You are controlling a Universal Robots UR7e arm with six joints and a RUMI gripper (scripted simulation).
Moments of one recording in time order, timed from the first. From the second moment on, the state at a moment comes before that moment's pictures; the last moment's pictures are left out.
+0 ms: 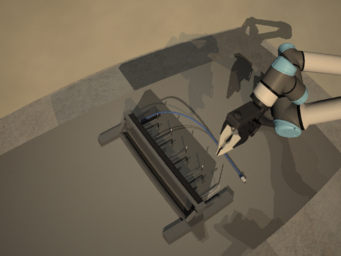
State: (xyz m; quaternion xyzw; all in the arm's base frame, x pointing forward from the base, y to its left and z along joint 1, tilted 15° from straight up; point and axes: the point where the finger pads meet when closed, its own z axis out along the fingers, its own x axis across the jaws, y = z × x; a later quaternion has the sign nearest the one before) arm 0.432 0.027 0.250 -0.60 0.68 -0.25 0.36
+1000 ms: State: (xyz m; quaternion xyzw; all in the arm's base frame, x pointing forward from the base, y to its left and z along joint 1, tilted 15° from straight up) arm 0.478 0.031 0.212 -0.60 0.68 -0.25 0.35
